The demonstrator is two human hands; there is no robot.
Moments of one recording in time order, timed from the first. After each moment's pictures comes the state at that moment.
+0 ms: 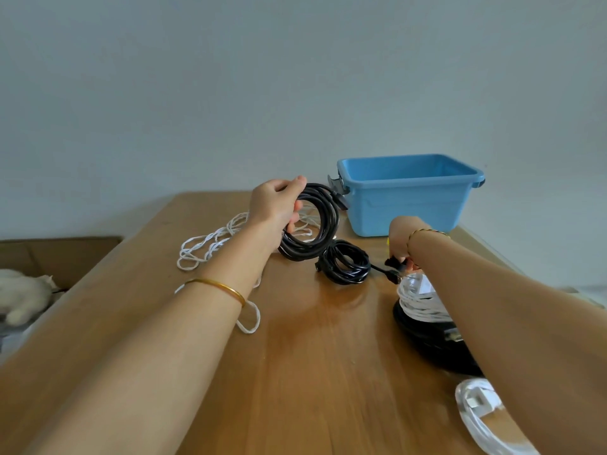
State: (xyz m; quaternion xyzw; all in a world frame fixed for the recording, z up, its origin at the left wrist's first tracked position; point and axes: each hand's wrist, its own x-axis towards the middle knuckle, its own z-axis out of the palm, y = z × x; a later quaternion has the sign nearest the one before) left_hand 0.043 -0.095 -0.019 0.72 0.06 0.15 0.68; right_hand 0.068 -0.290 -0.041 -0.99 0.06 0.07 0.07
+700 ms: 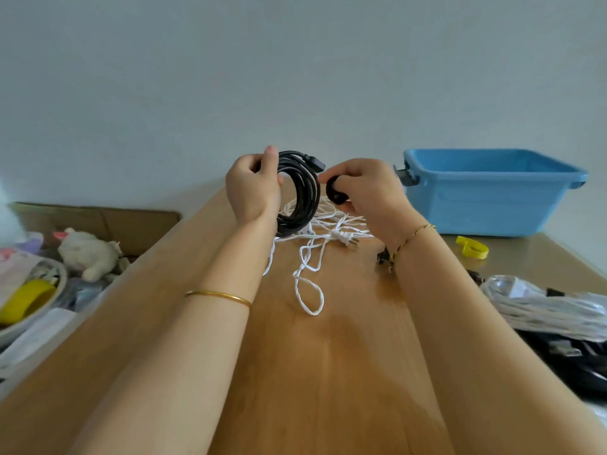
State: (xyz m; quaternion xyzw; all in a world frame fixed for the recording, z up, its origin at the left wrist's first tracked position) left_hand 0.020 -0.003 -0.027 0.65 0.13 0.43 0.62; right_hand 0.017 -0.150 -0.007 -0.78 -0.19 -0.07 0.59
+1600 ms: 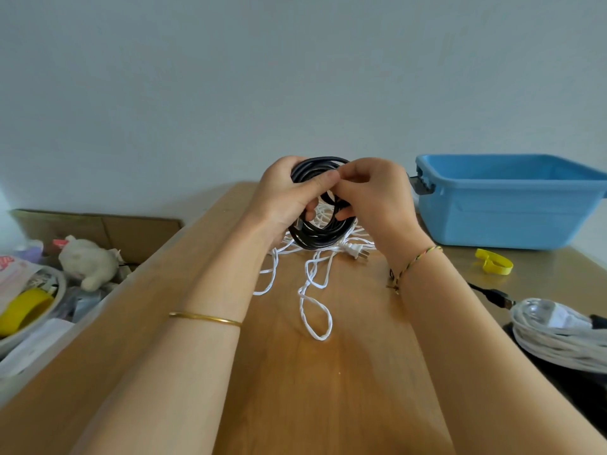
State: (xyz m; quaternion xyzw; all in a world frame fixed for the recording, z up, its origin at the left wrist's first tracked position) left_hand 0.016 -0.006 -0.018 0.74 -0.08 0.21 0.63; right_hand 0.028 -0.135 -0.011 -0.78 -0.18 -0.15 0.58
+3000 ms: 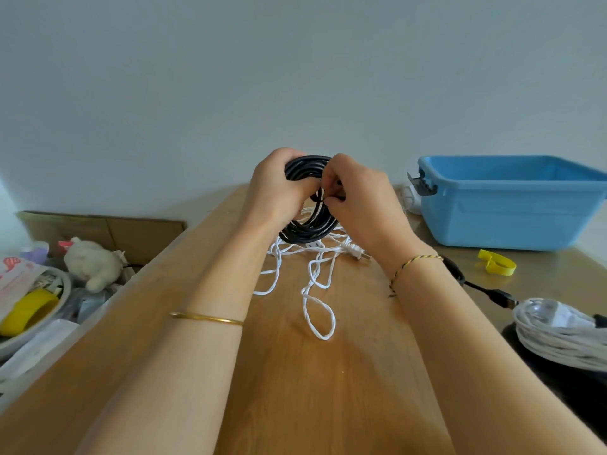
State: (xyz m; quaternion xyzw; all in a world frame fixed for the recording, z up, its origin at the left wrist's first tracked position) left_hand 0.008 -0.003 -0.009 0.80 0.00 0.29 0.53; right_hand 0.036 -0.127 -0.022 -0.83 -0.32 -0.28 0.35
